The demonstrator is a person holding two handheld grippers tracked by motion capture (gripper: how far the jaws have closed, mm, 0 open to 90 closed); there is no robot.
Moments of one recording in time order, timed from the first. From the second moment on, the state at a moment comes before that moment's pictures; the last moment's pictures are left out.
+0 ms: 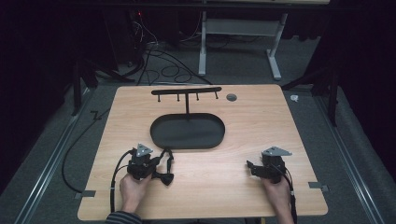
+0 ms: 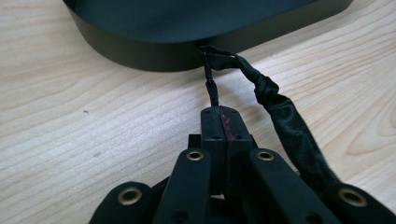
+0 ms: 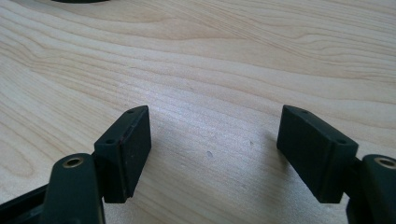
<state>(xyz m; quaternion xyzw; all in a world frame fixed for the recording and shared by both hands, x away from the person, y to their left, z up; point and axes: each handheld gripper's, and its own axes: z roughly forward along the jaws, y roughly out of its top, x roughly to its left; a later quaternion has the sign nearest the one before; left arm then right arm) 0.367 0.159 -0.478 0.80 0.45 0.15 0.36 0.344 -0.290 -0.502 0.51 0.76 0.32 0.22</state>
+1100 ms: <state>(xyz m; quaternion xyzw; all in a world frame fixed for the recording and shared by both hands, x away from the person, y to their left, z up) 0.366 0.158 -0.402 0.80 0.39 0.19 0.42 0.344 -0.290 -0.502 0.51 0.76 0.32 0.22</state>
